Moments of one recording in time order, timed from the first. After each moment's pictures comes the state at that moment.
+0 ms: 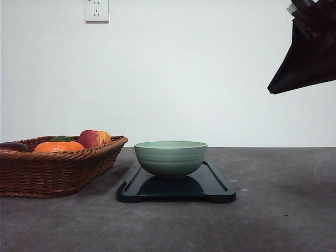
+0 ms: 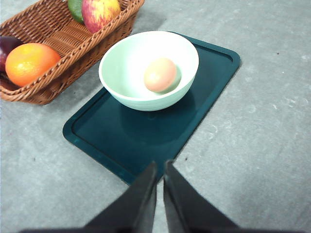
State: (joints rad) left_arx 0.00 0.05 0.05 -0.15 0.11 -0.15; right_arx 0.44 0.87 0.55 -0.21 -0.23 0.05
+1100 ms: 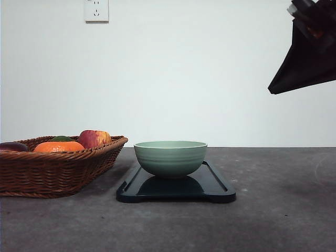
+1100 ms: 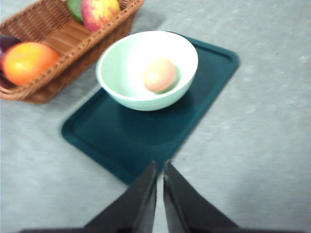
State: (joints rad) left_arx 0.01 0.00 0.03 -0.14 0.11 -0.15; right_arx 0.44 0.87 0.55 -0.22 -0.20 0.02
